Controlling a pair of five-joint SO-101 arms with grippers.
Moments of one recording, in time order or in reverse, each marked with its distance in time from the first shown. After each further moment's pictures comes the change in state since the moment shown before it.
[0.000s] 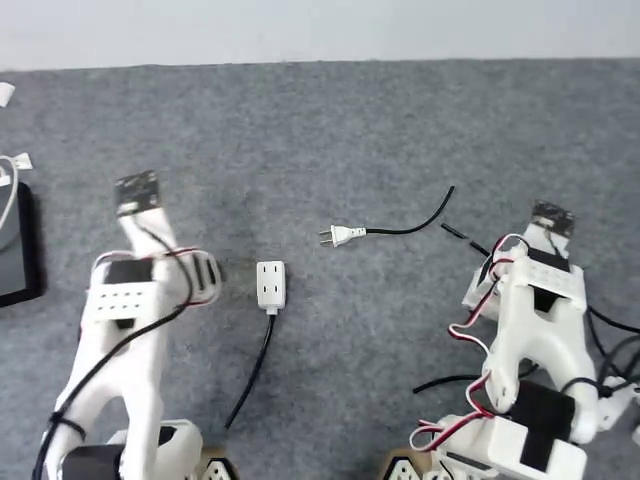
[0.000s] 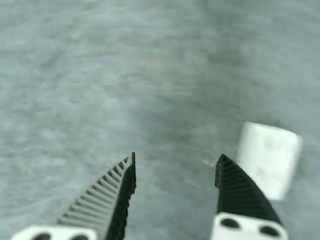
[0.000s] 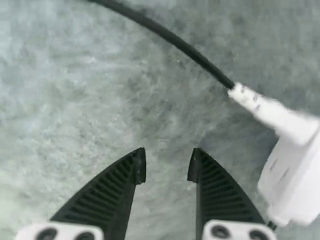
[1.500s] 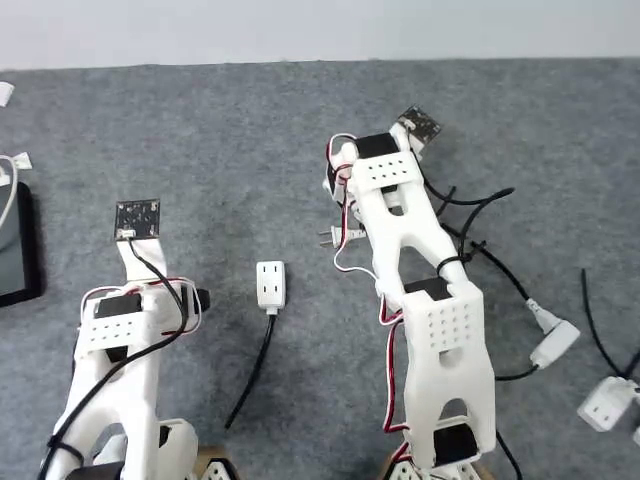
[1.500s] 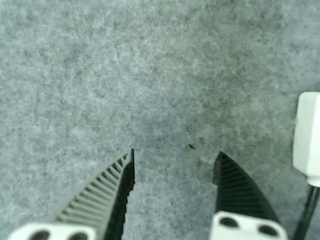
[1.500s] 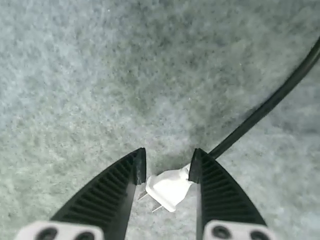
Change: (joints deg) left arm -6.4 -5.2 14.2 -12.0 -16.2; right arm -35.4 50.6 -76.6 21.1 -46.6
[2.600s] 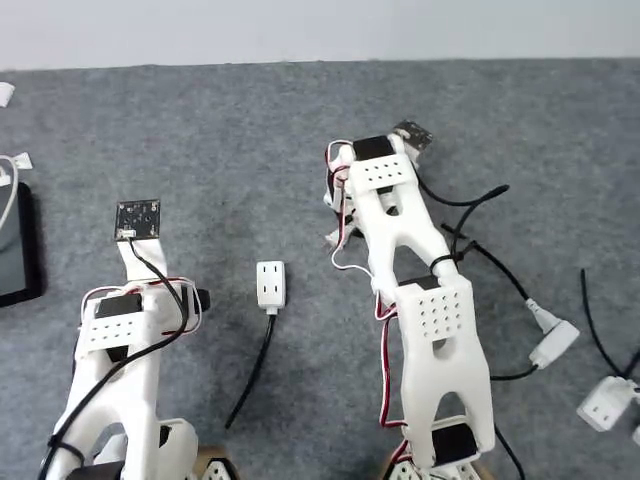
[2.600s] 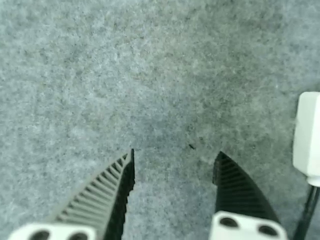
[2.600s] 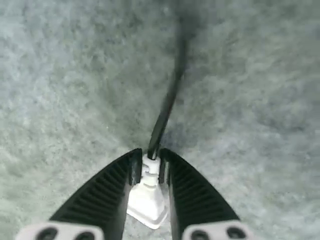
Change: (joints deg) left arm 0.0 0.0 0.0 0.0 0.0; right arm -0.4 7.4 -7.3 6.6 4.4
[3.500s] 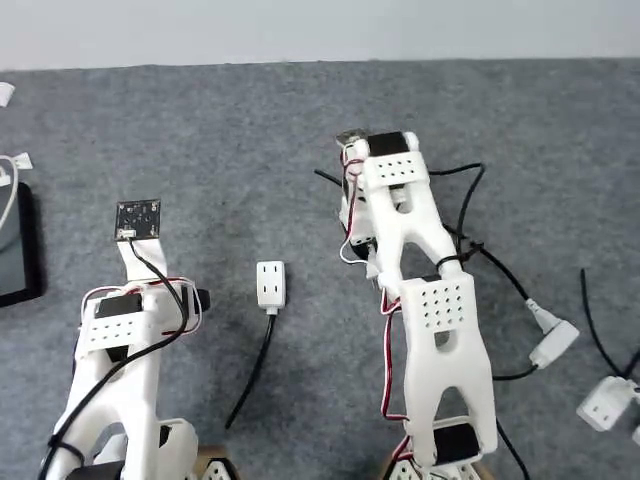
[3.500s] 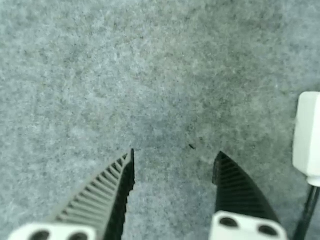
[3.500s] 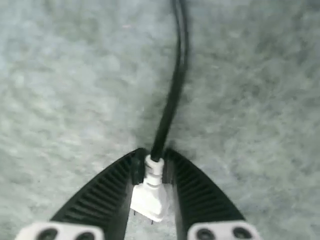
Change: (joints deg) left arm 0.0 0.0 0.0 0.0 0.0; right arm 3.0 6.4 -9.3 15.8 60.4
